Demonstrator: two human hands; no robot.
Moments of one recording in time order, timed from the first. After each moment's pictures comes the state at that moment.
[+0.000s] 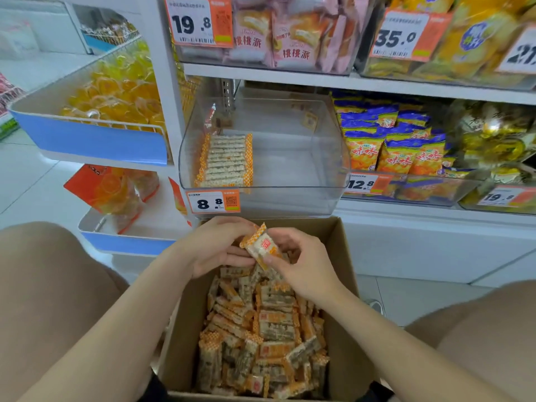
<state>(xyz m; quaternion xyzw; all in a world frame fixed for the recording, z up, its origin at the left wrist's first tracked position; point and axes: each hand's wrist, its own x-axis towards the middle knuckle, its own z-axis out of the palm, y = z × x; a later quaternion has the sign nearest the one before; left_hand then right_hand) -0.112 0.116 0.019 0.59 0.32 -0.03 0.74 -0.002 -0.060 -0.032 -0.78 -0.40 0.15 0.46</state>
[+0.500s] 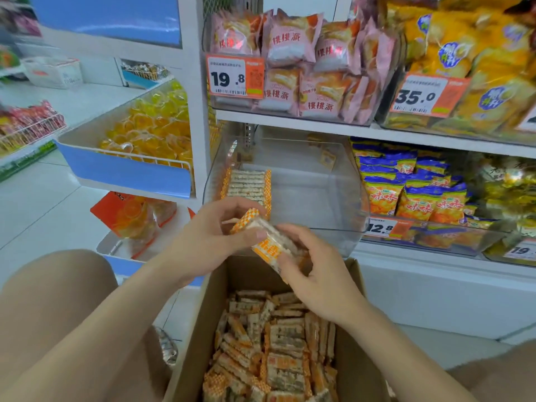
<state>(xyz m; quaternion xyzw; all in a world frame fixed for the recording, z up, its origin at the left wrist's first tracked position) -0.131 0.146 0.086 0.74 0.17 0.17 0.62 0.007 -0.033 0.041 -0.73 -0.50 0.12 0.45</state>
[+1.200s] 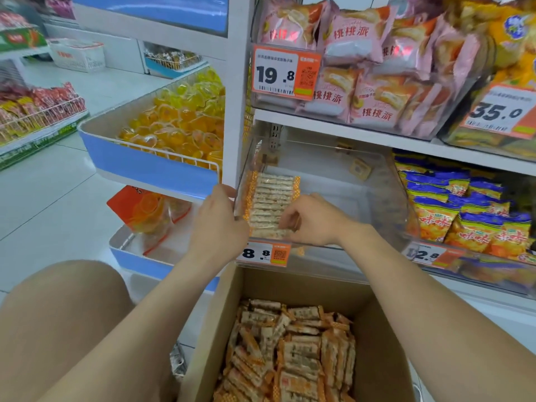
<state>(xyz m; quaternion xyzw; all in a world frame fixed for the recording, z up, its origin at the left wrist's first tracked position) -0.109 0.209 0.061 0.79 0.42 0.24 0.38 0.108 0.129 0.047 -0.76 -0.63 0.12 0.10</state>
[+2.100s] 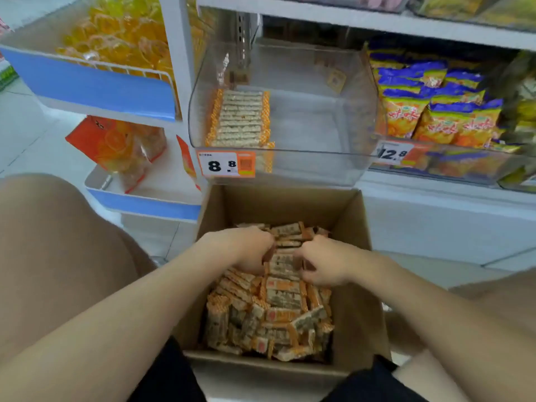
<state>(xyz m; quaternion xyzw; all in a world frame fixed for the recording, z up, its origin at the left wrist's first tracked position) -0.099 0.098 -0.042 0.94 0.10 -0.30 0.16 0.031 -0.059 -0.064 -0.76 -0.57 0.31 -0.10</state>
